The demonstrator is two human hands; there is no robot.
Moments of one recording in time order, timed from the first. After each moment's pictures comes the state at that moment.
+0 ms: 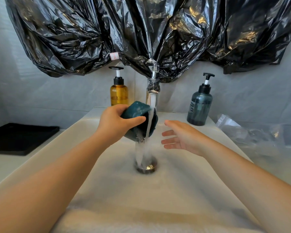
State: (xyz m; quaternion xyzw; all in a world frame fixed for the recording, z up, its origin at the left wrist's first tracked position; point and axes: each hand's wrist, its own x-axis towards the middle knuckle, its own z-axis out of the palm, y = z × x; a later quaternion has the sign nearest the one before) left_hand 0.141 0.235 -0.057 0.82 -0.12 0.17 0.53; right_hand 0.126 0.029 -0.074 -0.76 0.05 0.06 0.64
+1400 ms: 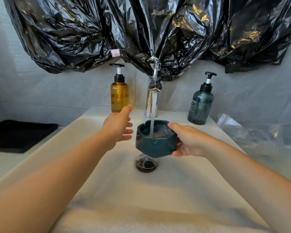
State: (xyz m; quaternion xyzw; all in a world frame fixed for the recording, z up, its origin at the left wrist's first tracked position) left_hand 0.150 0.226 -0.060 0.76 0.04 -0.02 0.64; right_hand 0.102 0.047 -0.059 -0.79 0.13 0.10 0.60
